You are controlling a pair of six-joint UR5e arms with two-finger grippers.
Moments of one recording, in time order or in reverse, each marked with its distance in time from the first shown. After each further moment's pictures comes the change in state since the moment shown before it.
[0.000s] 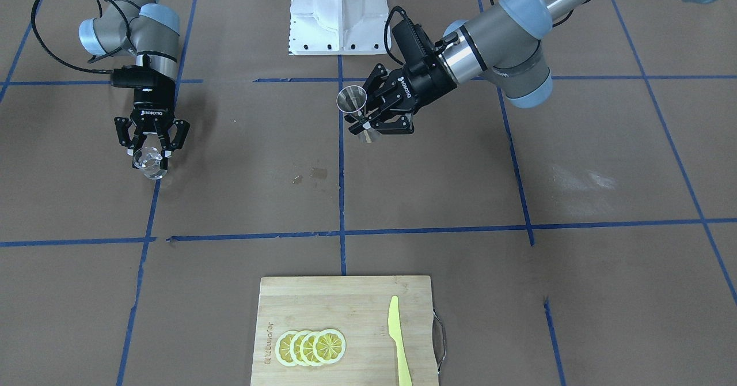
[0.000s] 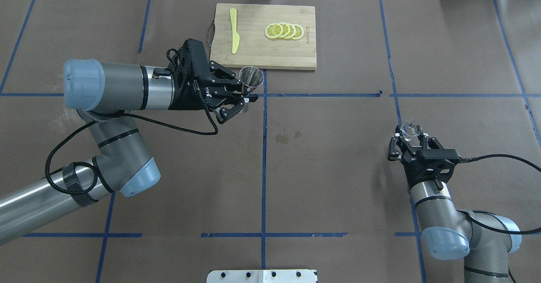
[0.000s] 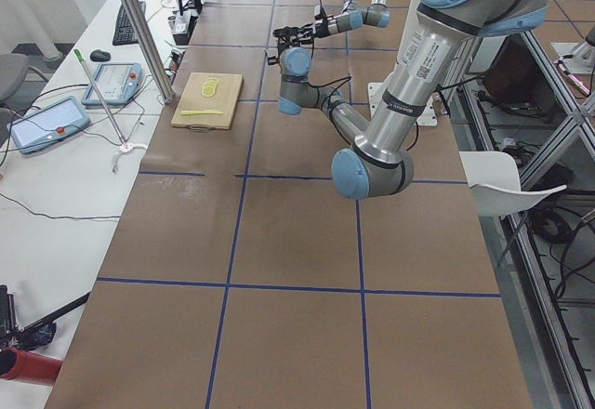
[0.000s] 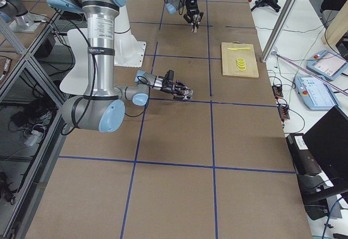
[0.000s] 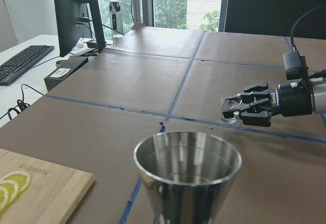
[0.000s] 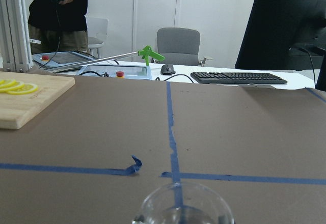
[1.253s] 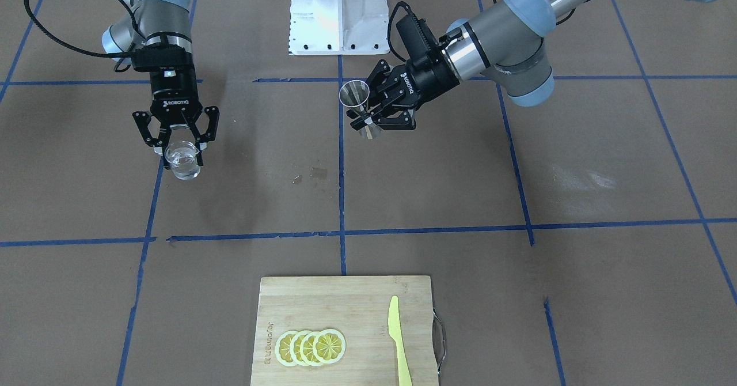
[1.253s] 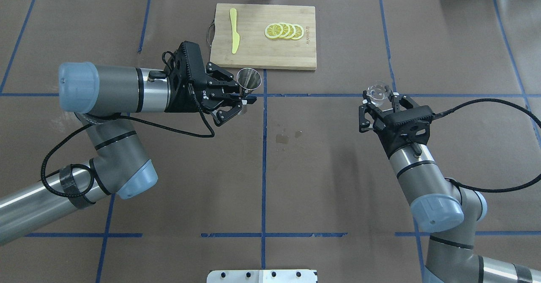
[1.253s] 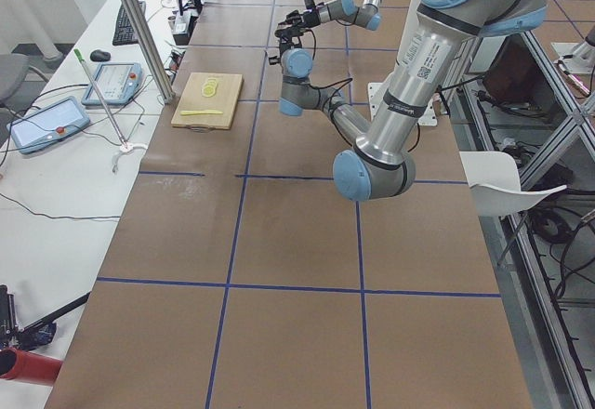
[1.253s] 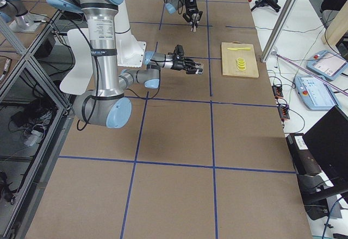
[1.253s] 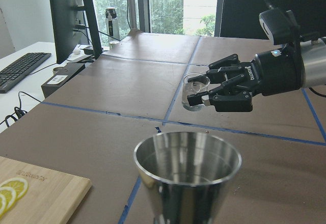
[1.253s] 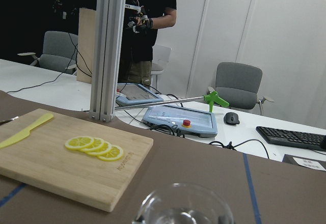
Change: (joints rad) left arm 0.003 0.014 -0.010 -0.022 0.000 0.009; right arm 0.121 0.184 0.078 0.208 0.149 -0.587
